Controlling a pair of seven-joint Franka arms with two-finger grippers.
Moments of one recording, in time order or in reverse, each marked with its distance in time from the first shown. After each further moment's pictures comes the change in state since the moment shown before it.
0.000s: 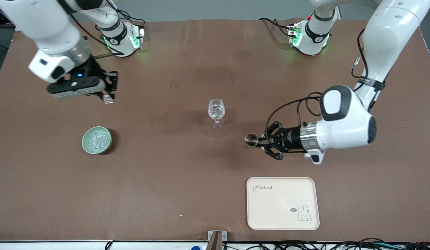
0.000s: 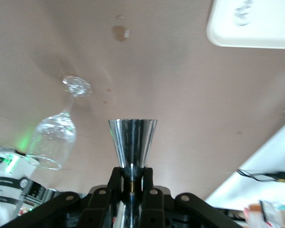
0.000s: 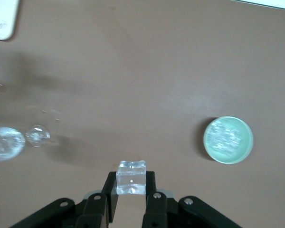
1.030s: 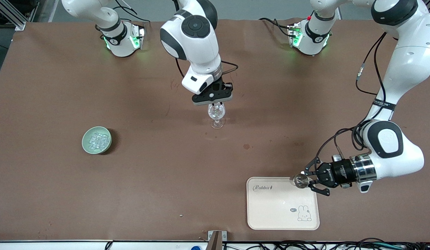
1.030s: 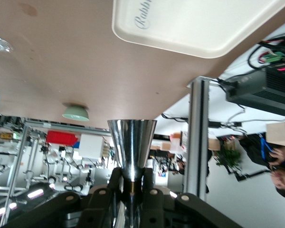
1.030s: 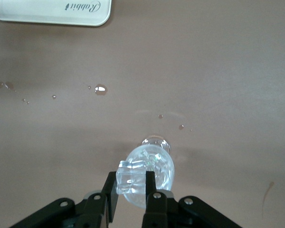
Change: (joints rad) left arm 0.166 0.263 0.012 0.204 -0.345 -0.001 0.287; right arm 0.423 0.471 -0.010 0.254 0.000 0.256 0.510
